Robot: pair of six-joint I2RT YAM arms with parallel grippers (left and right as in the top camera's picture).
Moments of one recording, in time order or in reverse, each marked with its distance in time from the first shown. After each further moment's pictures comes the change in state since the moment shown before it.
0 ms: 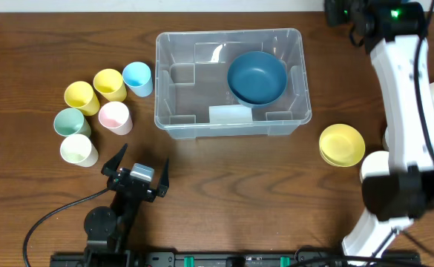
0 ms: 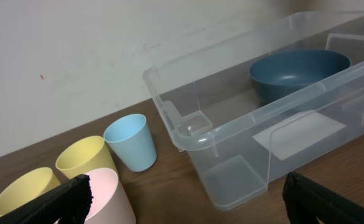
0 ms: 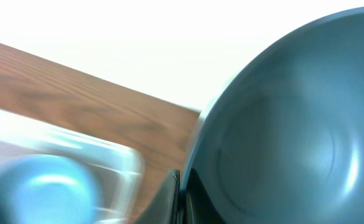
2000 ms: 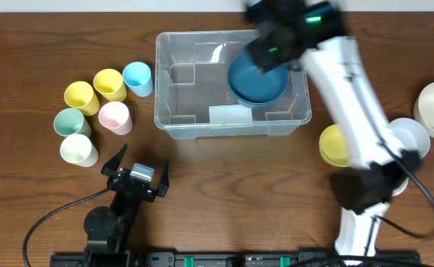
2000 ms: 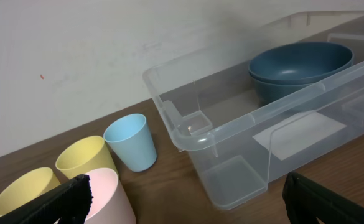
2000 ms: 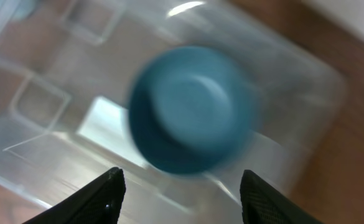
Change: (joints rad) left arm 0.000 0.000 0.000 0.000 0.000 0.000; right arm 0.235 0.153 0.196 -0.522 -0.005 0.112
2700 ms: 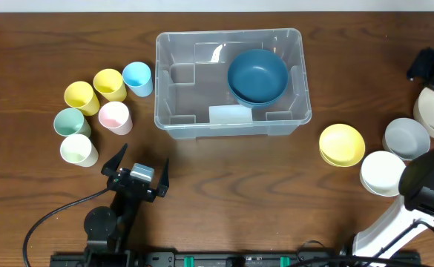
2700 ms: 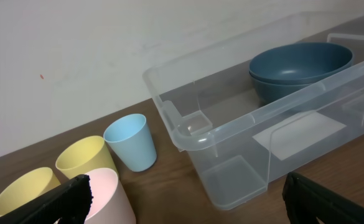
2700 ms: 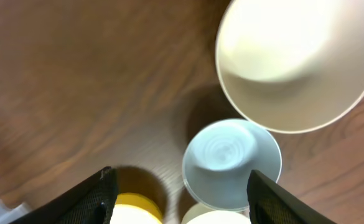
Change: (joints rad) left arm 0.000 0.000 0.000 0.000 0.000 0.000; right arm -0.779 -0.034 -0.324 0.072 0.076 0.325
